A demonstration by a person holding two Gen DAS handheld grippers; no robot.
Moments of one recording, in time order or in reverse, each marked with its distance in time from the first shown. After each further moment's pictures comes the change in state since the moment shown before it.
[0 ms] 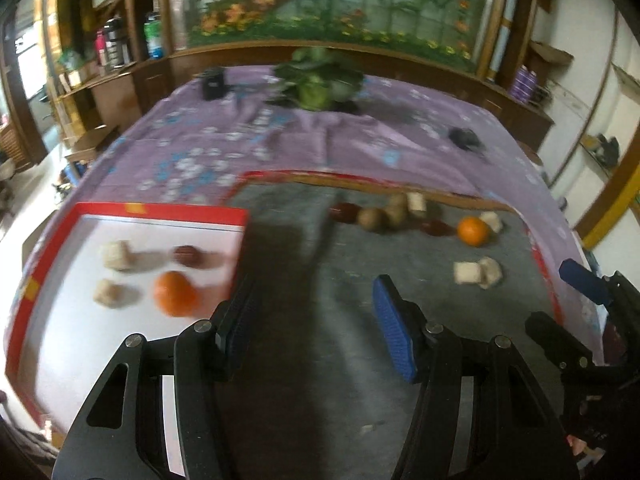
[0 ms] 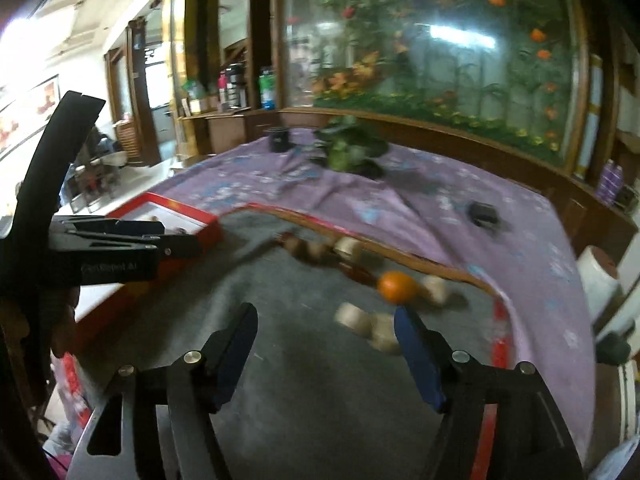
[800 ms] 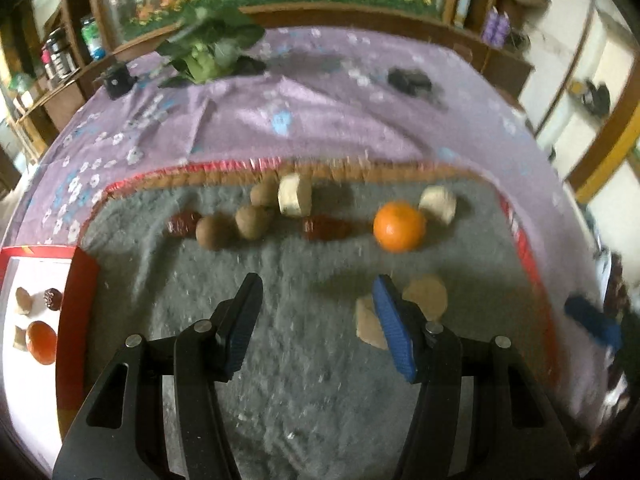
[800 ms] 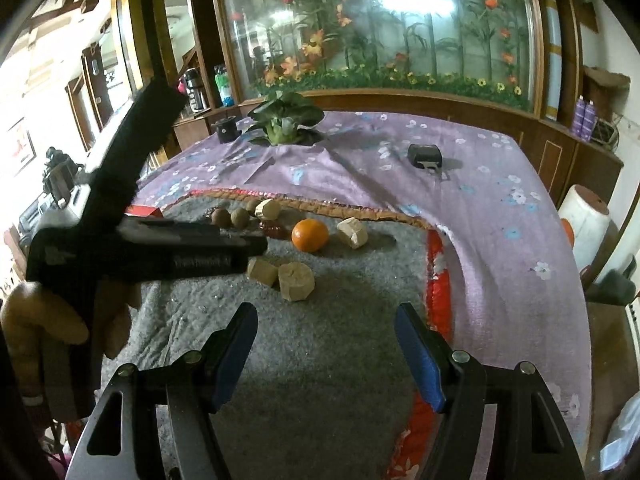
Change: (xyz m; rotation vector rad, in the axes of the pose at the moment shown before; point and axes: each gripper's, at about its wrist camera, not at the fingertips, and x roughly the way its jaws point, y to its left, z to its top) left arm 0.077 -0.100 0.018 0.139 0.153 -0.032; right arm 0.001 -0.073 -0.032 0.164 0.058 -0.008
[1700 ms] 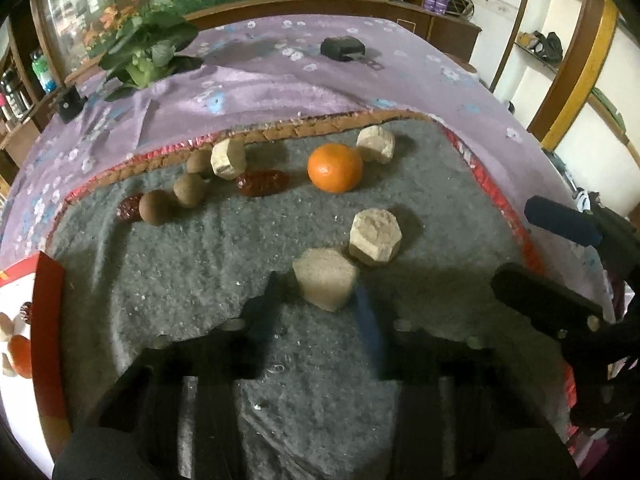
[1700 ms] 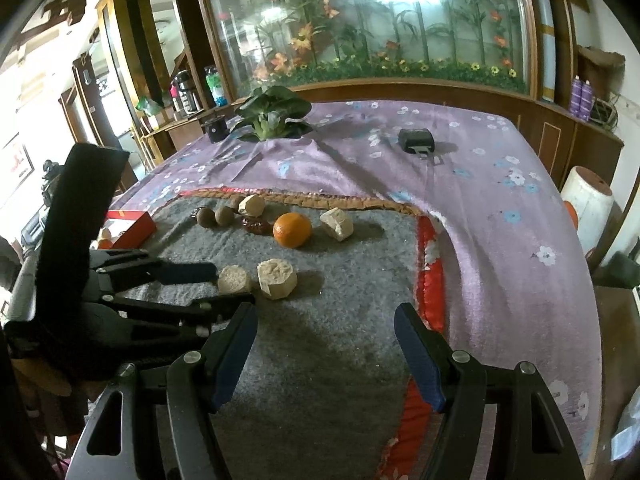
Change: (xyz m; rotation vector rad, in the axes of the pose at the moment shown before) left arm 0.003 -0.019 -0.024 0.153 0.001 -0.120; right arm 0.011 -0.017 -0.001 0.053 0.021 0.018
